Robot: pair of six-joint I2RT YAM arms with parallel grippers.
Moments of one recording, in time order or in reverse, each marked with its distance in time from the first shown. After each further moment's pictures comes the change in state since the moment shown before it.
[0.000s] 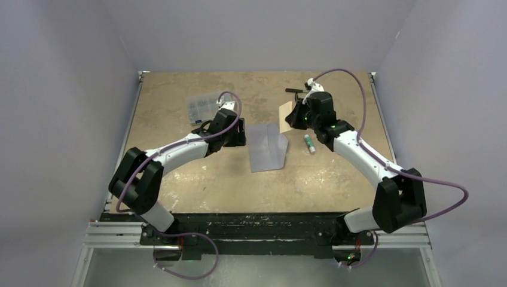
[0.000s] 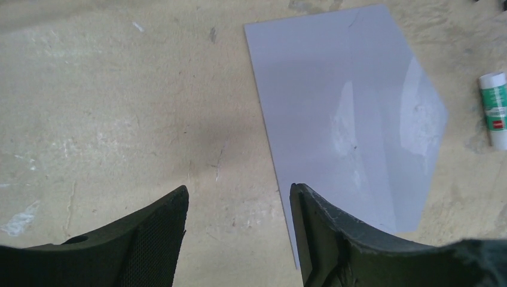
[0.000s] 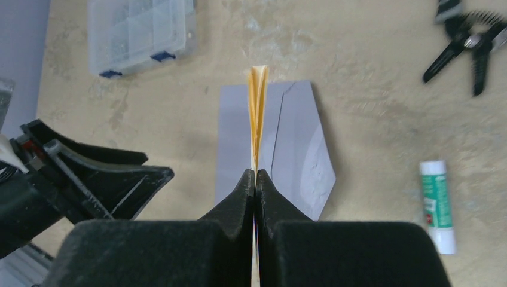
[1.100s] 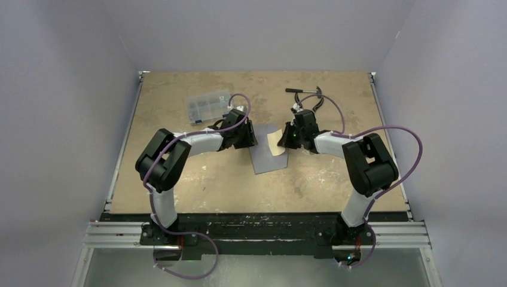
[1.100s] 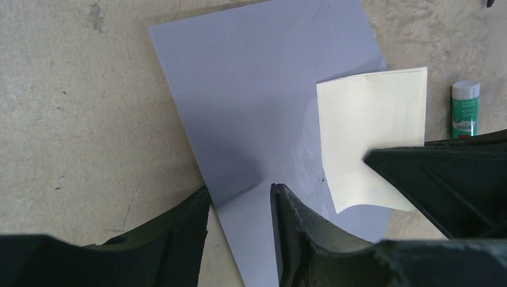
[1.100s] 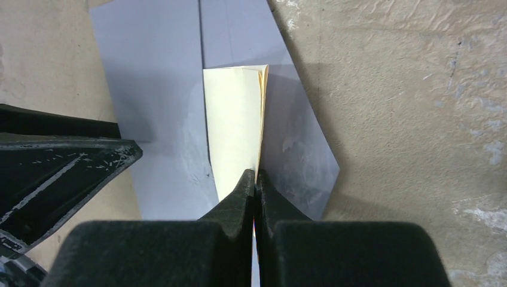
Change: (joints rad) left arm 0.001 0.303 0.104 0.124 0.194 -0.172; right arm 0.000 0.368 -0.157 0.244 -0.140 0.069
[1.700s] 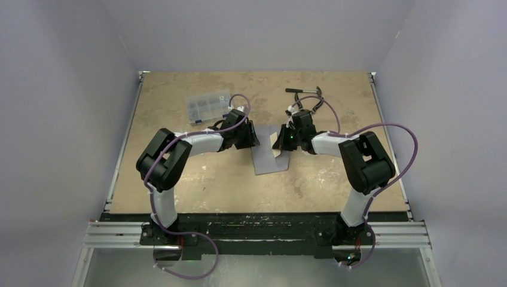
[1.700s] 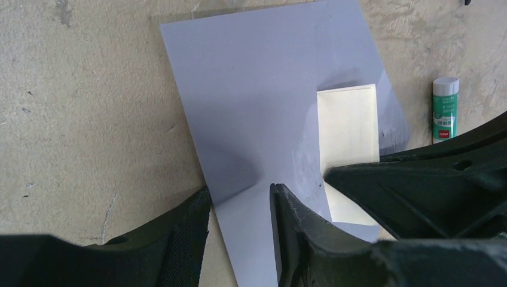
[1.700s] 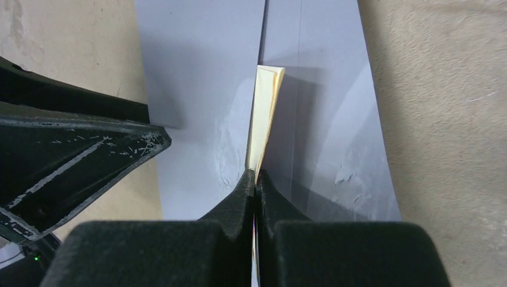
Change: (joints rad) left arm 0.000 0.012 -0.010 0.047 0.056 -0.019; right arm 0.022 0.024 0.000 0.030 -0.087 -0.004
